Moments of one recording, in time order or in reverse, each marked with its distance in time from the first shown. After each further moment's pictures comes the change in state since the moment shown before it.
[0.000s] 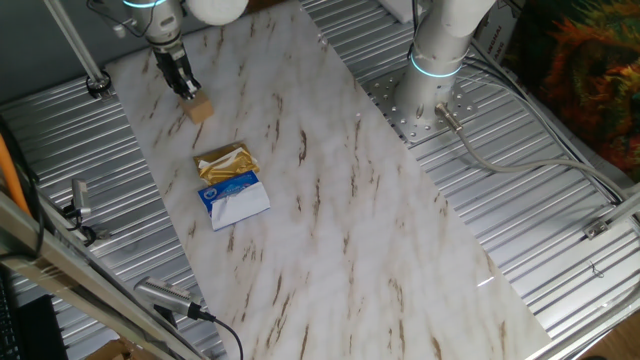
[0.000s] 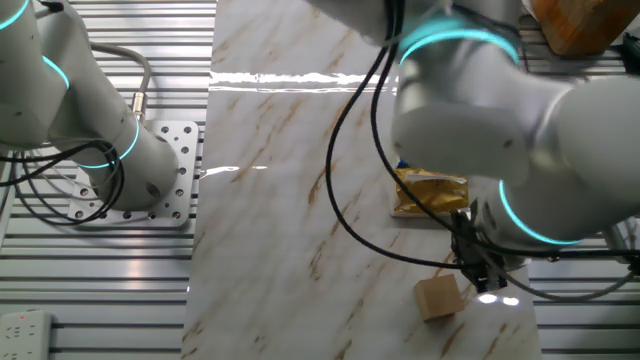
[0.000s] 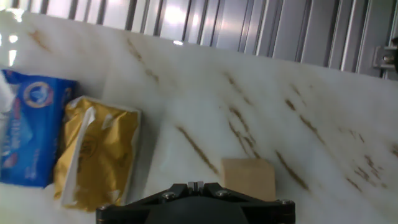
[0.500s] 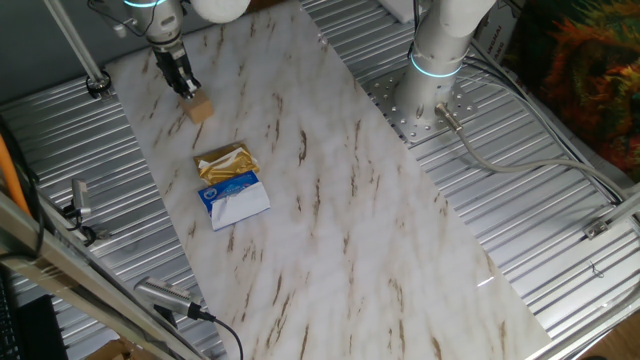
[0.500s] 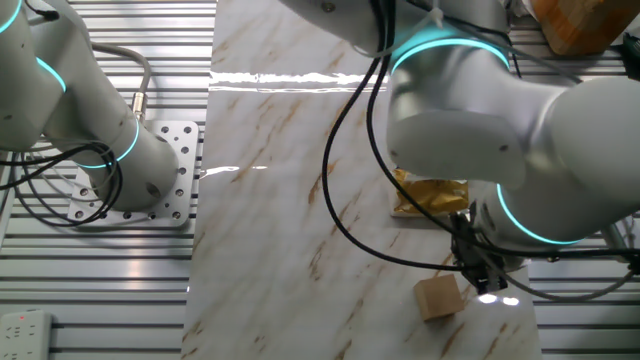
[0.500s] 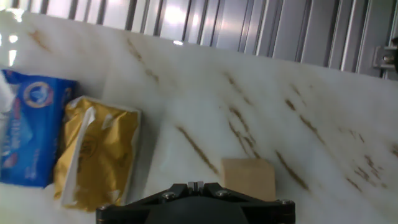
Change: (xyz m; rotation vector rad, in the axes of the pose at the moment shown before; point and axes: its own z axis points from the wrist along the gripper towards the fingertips) arm -0.001 -0.002 -0.002 -0.007 0.000 -0.006
